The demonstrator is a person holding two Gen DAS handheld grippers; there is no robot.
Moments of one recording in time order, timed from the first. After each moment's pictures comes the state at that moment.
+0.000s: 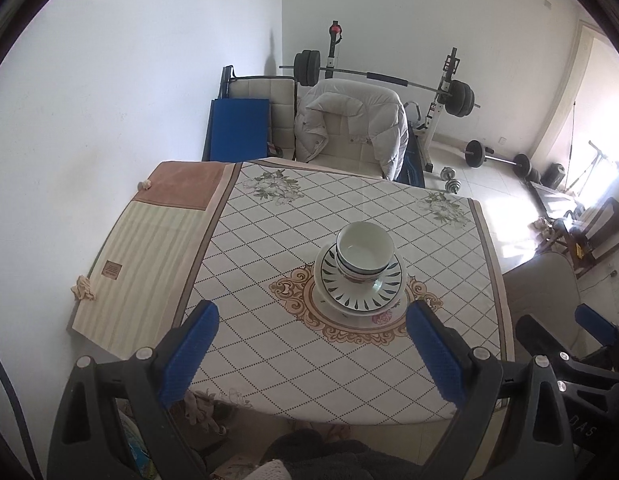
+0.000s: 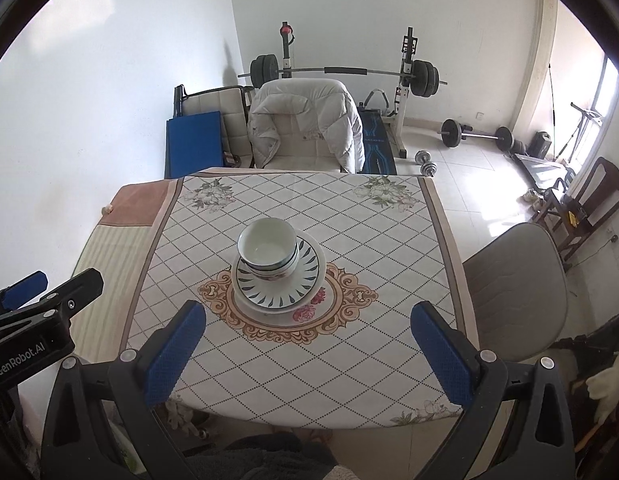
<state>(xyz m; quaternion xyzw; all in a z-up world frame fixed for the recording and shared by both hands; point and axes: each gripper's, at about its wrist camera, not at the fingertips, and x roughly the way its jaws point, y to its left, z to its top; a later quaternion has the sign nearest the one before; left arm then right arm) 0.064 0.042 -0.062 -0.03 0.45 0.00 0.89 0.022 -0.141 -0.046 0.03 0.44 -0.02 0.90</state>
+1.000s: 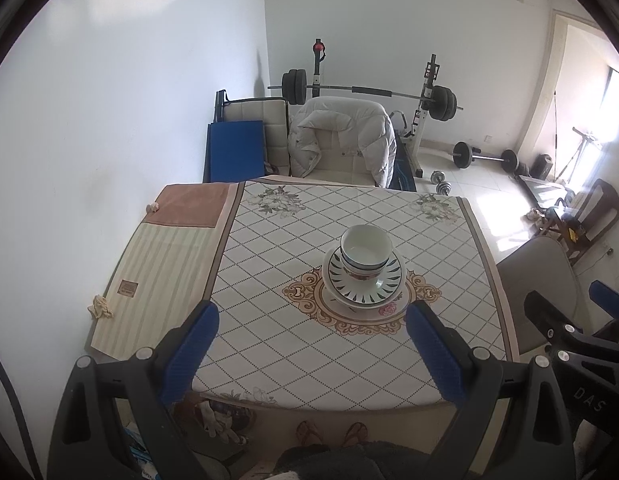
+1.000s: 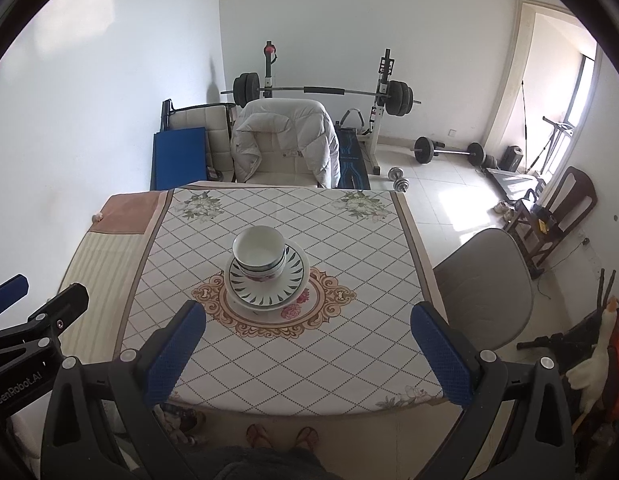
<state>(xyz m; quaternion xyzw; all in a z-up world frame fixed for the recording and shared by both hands) 0.014 0.064 -0.032 0.01 0.42 -0.03 0.91 -0.038 -0.107 -0.003 0.00 0.41 -0.08 0.91</state>
